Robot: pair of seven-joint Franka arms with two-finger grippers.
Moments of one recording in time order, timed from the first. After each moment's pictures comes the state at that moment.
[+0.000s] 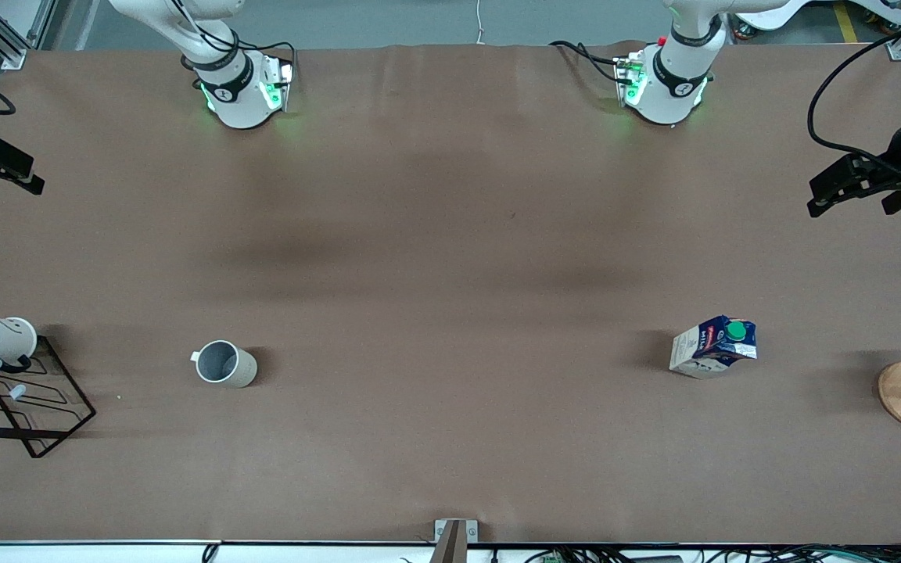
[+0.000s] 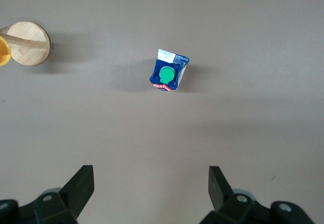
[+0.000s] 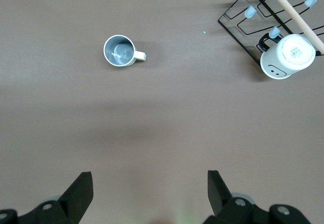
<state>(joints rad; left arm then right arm) -0.02 0.01 -0.05 -1.52 0.02 1.56 -0.08 -0.01 -0.03 -0.07 -1.51 0.02 1.46 -0.05</state>
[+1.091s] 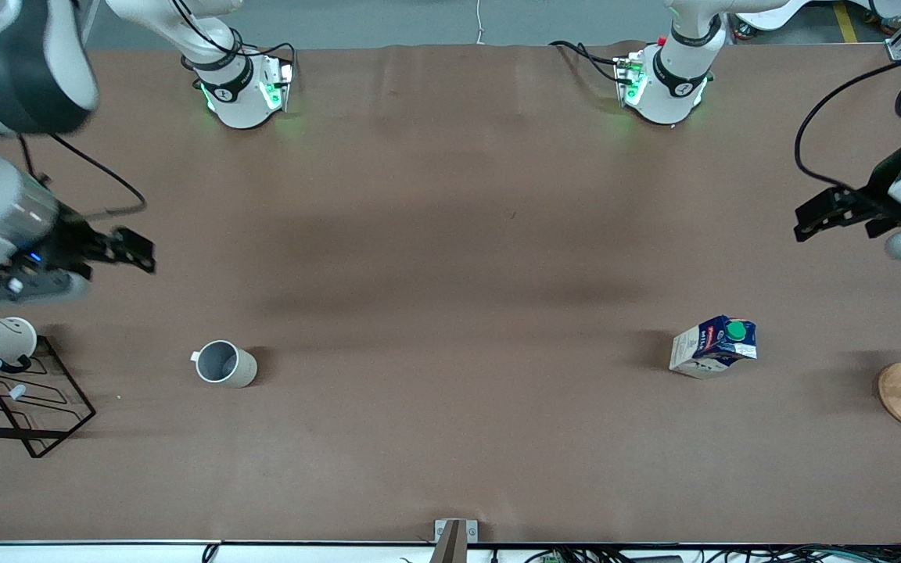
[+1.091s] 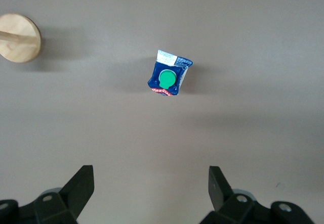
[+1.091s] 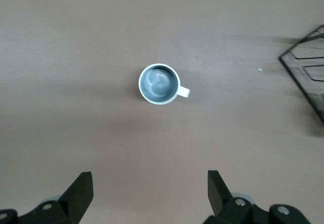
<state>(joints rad) -0.02 0.12 -0.05 -1.52 0.02 1.60 -0.10 0.16 0.21 -0.05 -1.62 0.02 1.84 0.02</state>
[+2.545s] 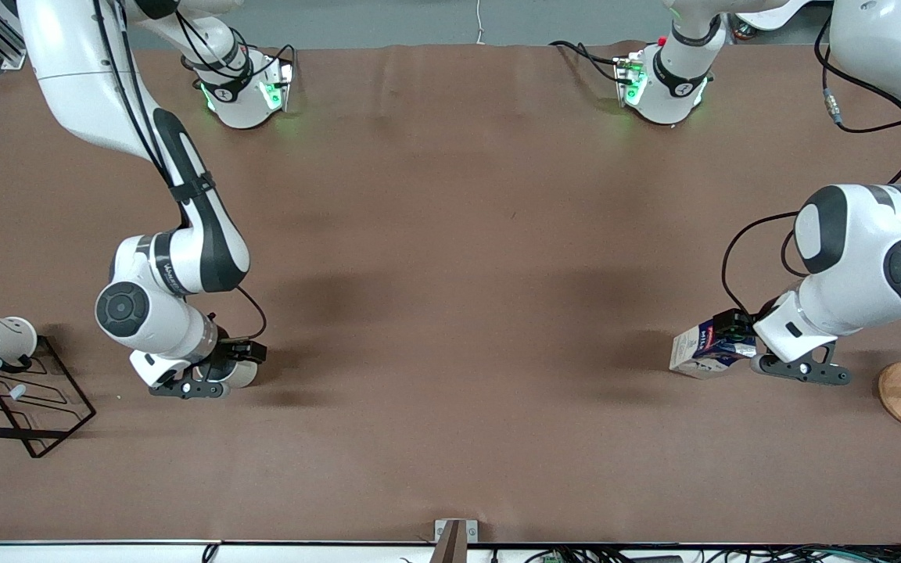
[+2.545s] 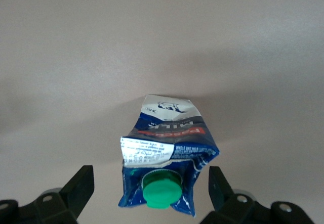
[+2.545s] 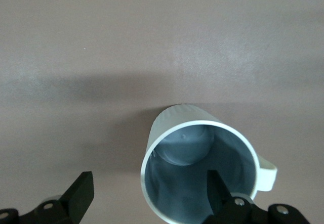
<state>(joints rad) 0.00 0.42 -0.06 -1.69 0.03 2.10 0.13 0.20 0.60 -0.05 -1.68 0.06 2.27 0.17</state>
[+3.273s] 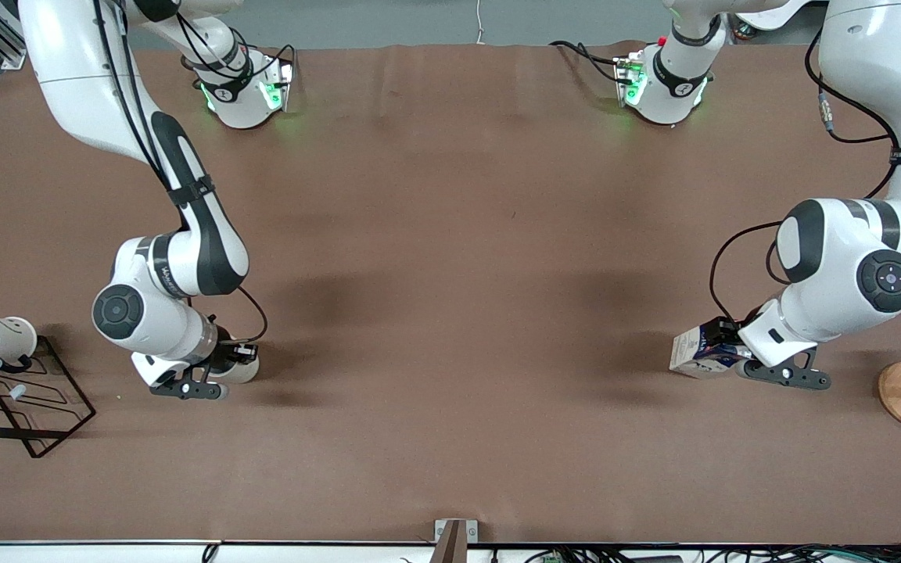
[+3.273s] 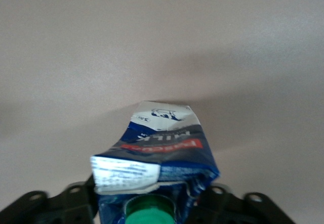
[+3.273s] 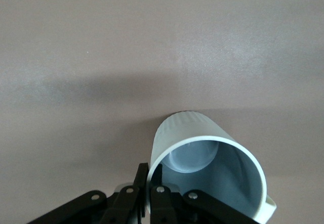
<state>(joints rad) 0.00 0.45 -0.06 -1.71 0.03 2.17 0.13 0.20 0.61 -0.06 -1.67 0.10 2.27 0.17</state>
